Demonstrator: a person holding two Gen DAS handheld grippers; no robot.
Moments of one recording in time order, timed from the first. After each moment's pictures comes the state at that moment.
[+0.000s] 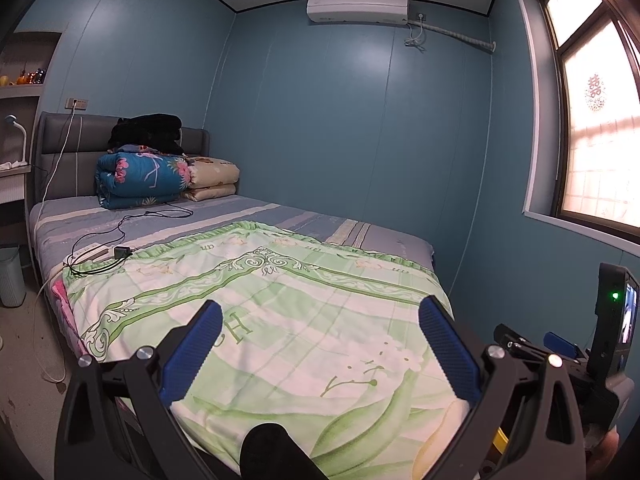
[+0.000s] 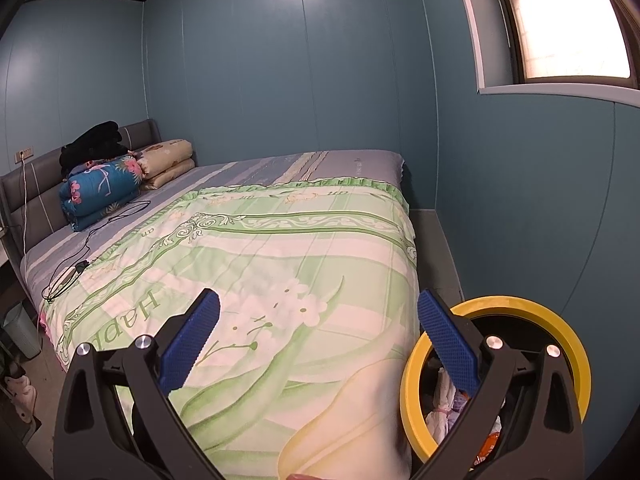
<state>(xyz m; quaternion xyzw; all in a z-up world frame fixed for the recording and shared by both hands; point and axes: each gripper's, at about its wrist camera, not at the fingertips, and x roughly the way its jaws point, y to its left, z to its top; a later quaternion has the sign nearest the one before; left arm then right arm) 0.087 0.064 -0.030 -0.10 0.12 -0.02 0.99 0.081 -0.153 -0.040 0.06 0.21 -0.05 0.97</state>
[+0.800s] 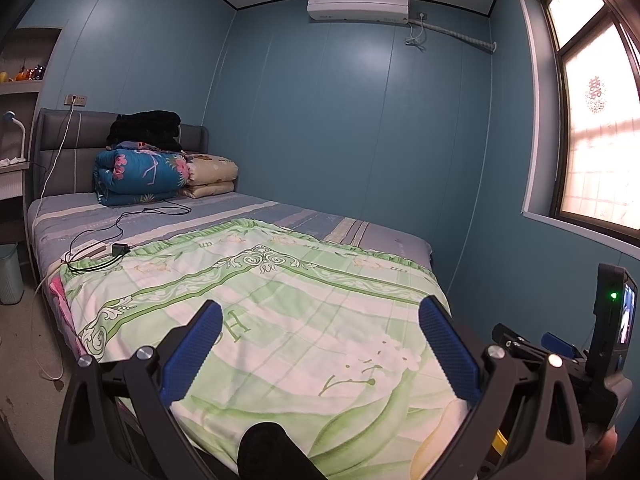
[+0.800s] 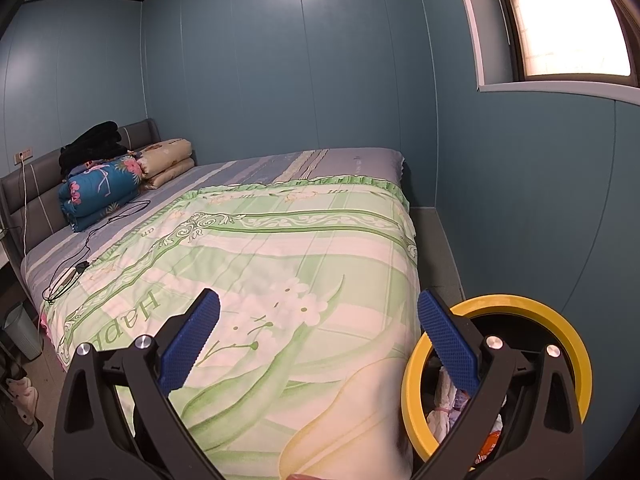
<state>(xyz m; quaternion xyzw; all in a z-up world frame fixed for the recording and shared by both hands) 0.090 0.065 -0.031 -0.10 0.13 -0.02 0.99 0.080 -0.152 -0.040 0.06 0.21 -0.05 0.97</state>
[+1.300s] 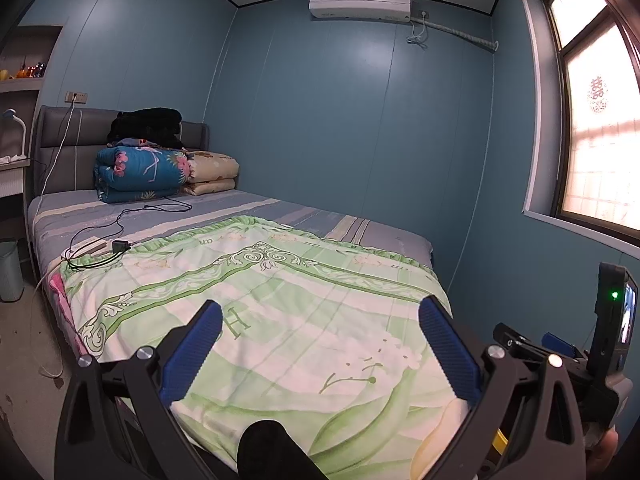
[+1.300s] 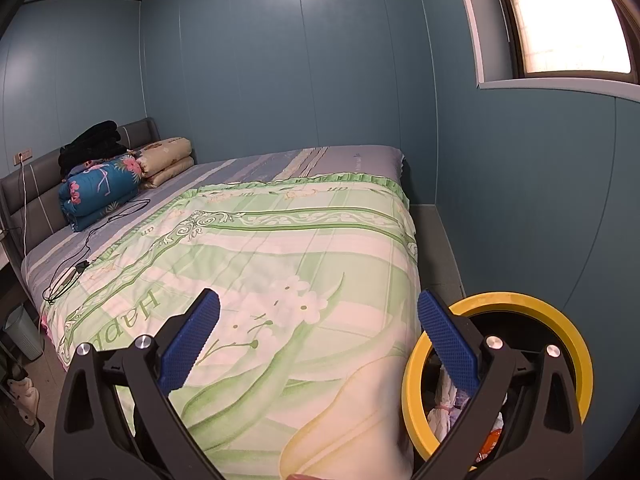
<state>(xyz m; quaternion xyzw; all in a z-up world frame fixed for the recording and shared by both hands) 0.090 0.066 -0.033 -0.10 0.13 -0.02 0.99 0.084 -0.153 -0.040 0.06 0.22 -0.05 0.97</state>
